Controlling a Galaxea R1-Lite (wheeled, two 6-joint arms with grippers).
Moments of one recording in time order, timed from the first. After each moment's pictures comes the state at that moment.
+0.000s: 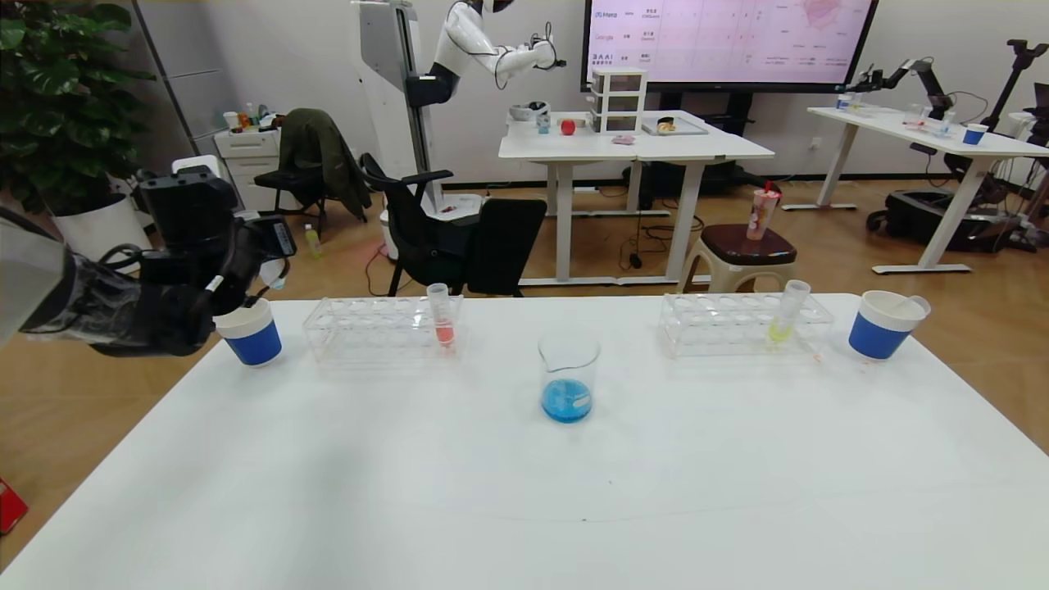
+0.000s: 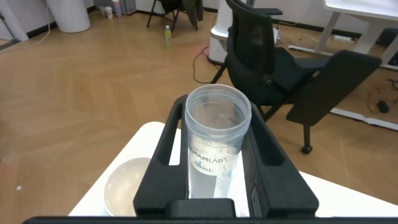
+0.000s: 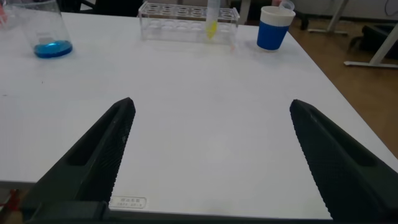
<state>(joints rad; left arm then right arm) 0.05 2.08 -1.27 -0.80 0.36 -0.07 -0.01 0.00 0.00 0.00 0.01 -0.03</state>
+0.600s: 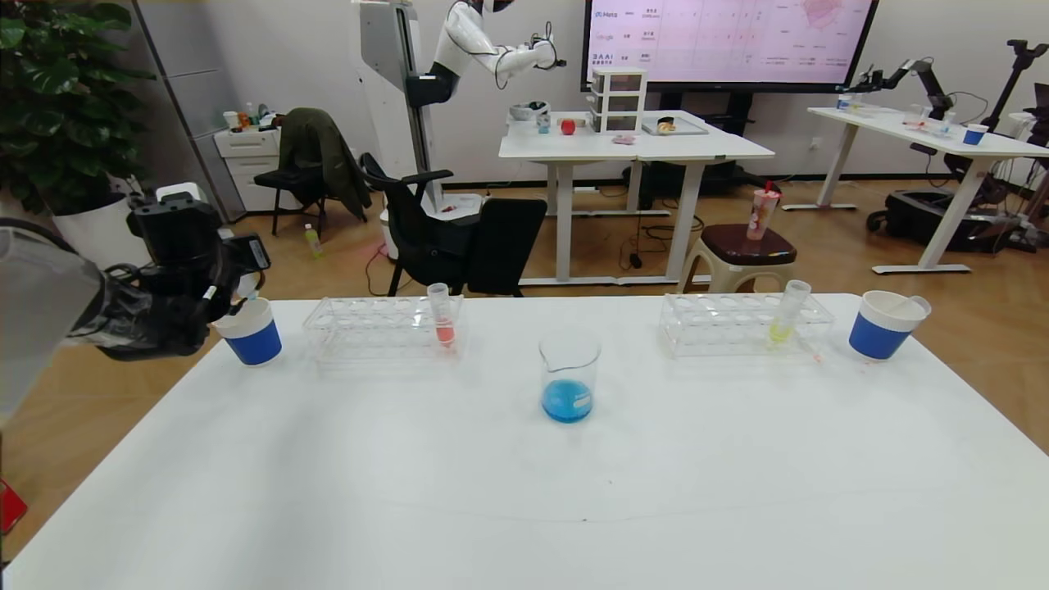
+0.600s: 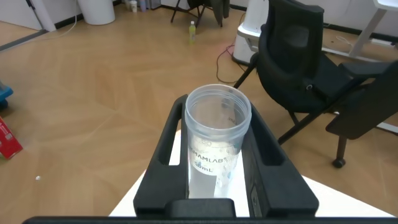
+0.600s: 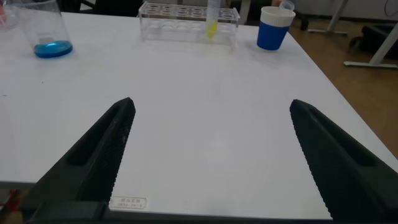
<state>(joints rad) 0.17 2.27 -1.42 -0.81 0.34 -0.07 -0.01 0.00 0.00 0.00 0.01 -0.03</state>
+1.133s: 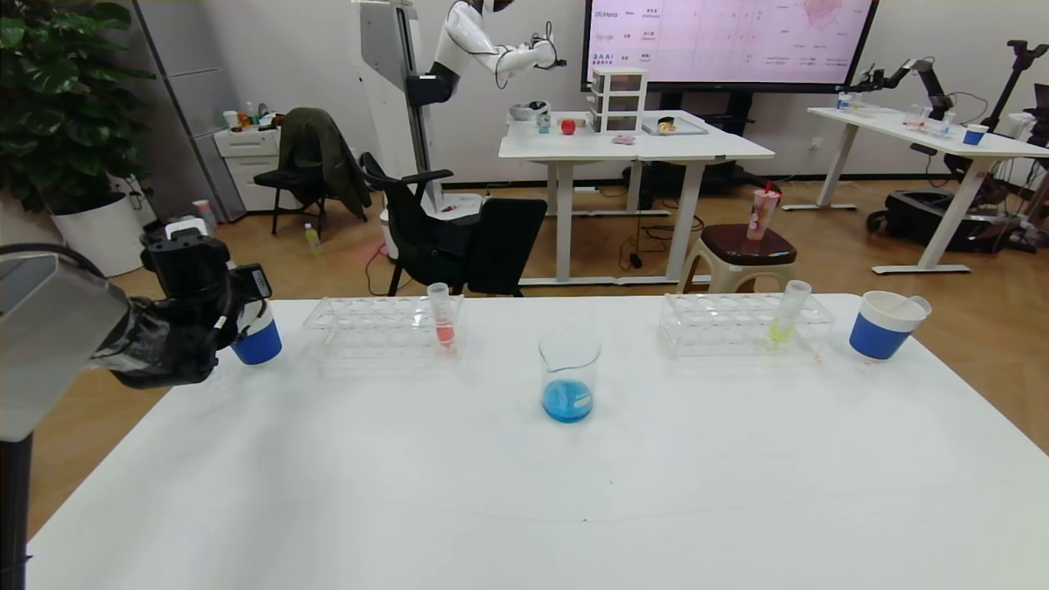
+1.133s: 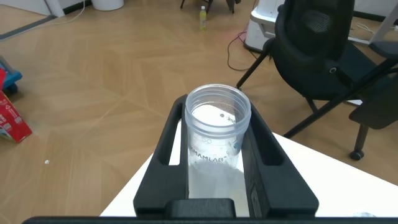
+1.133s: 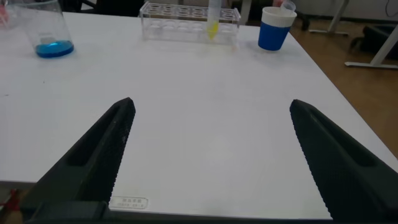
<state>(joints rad) 0.19 2.35 -1.37 -0.91 0.34 -0.07 -0.01 0.00 0.00 0.00 0.01 -0.03</state>
